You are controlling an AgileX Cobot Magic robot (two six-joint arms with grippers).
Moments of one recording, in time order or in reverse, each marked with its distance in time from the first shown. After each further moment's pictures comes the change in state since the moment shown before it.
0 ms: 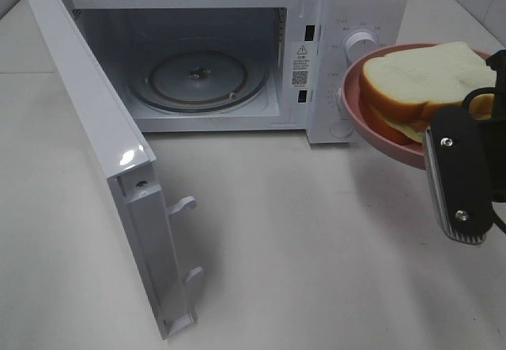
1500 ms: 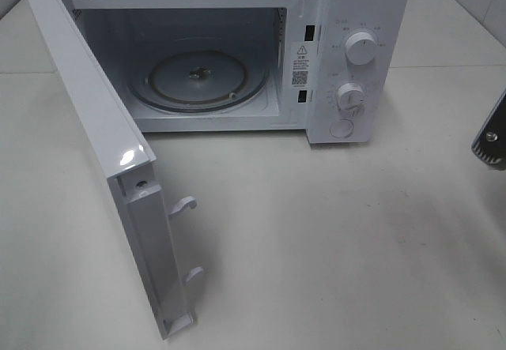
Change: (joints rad) left arm 0.000 0.000 0.000 0.000 0.000 0.000; right arm 0.000 0.035 0.000 -0.177 0.399 0.801
